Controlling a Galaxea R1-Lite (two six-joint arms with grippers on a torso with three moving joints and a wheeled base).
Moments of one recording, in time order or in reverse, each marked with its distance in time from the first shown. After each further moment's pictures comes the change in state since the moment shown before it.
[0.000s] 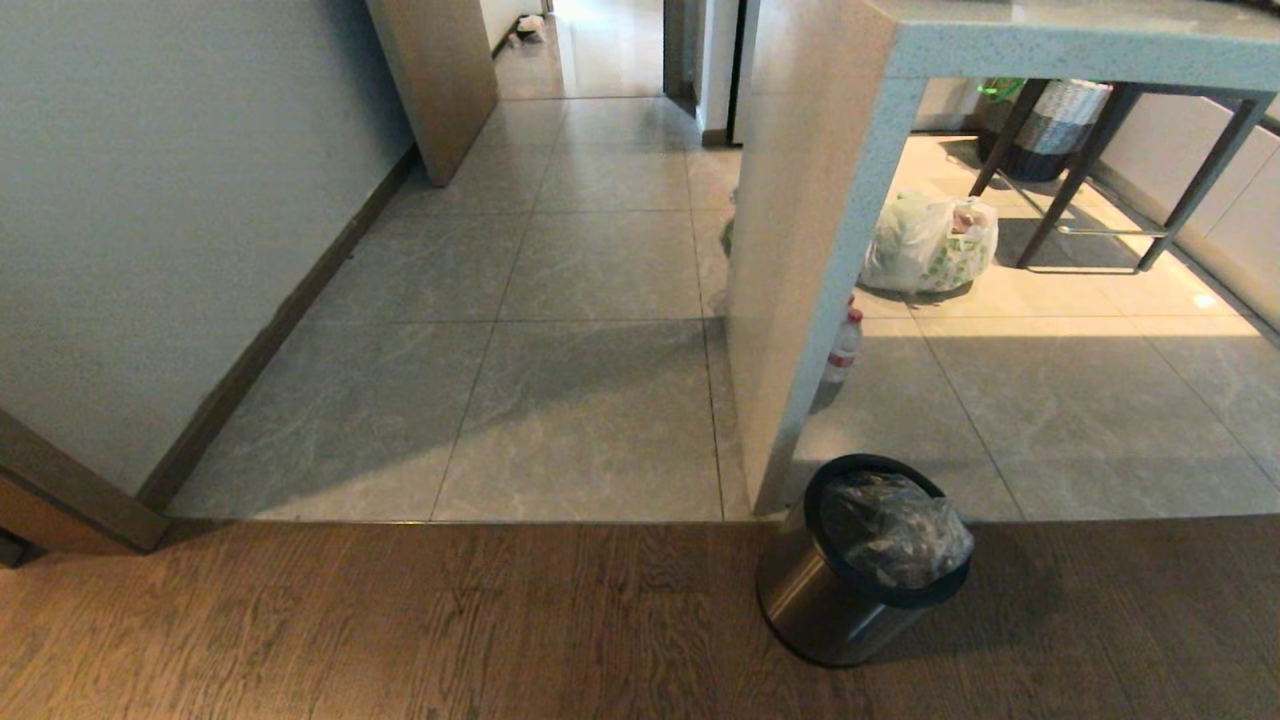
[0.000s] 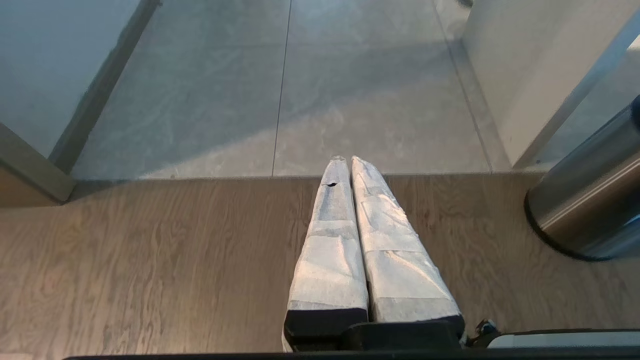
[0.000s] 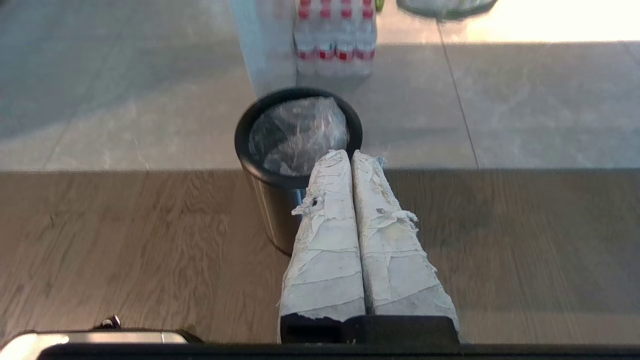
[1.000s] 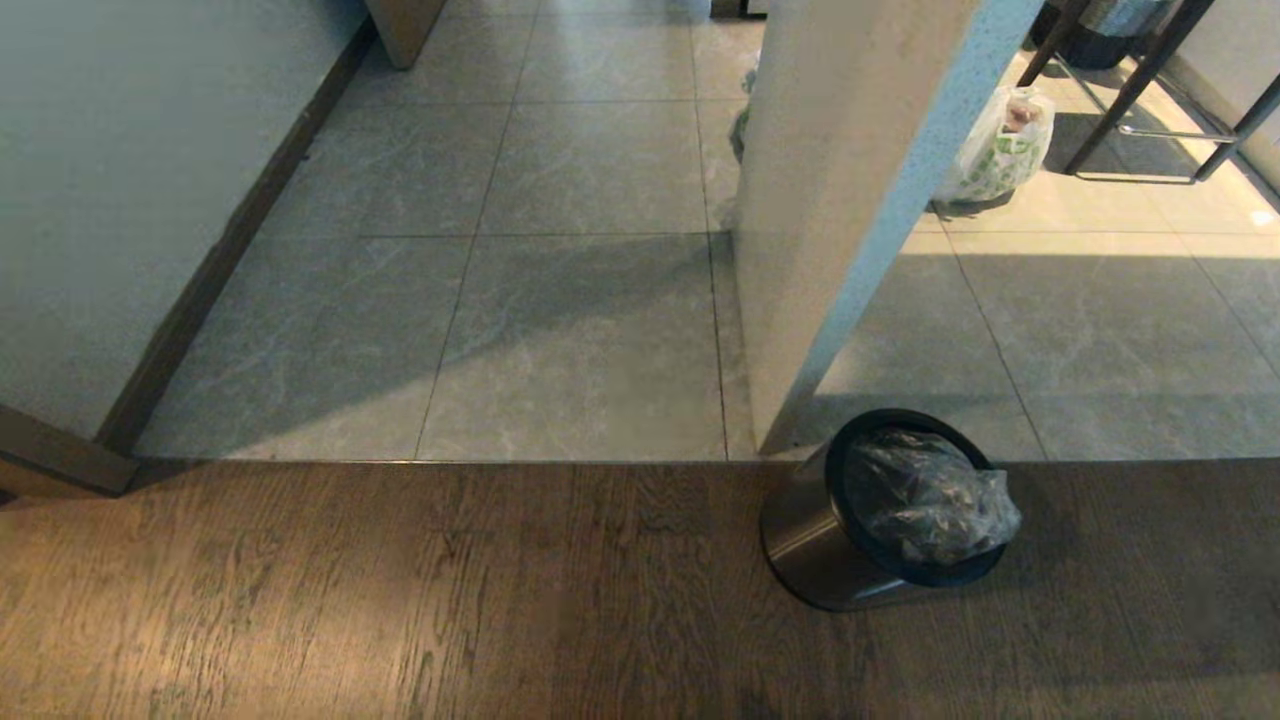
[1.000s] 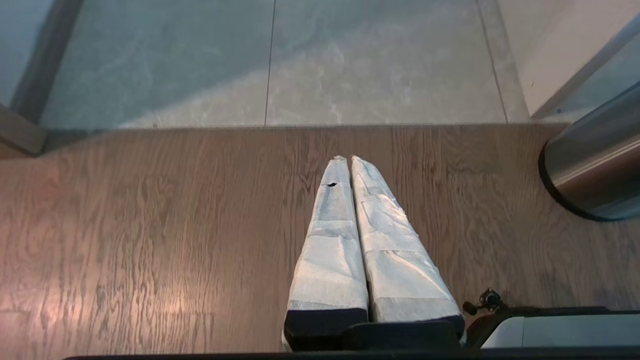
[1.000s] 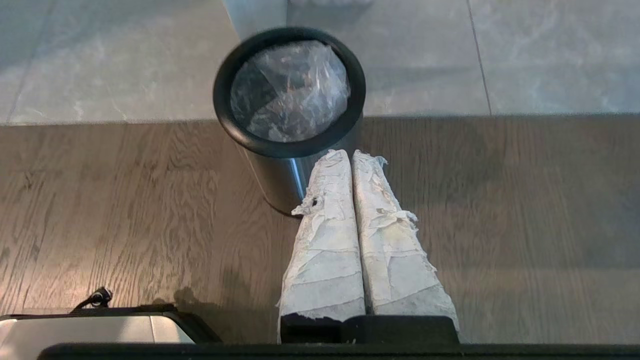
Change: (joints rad) left arm 0.000 0.000 0.000 0.000 0.001 -0.007; right arm 0.000 0.000 -0.001 0.003 -0.009 0.009
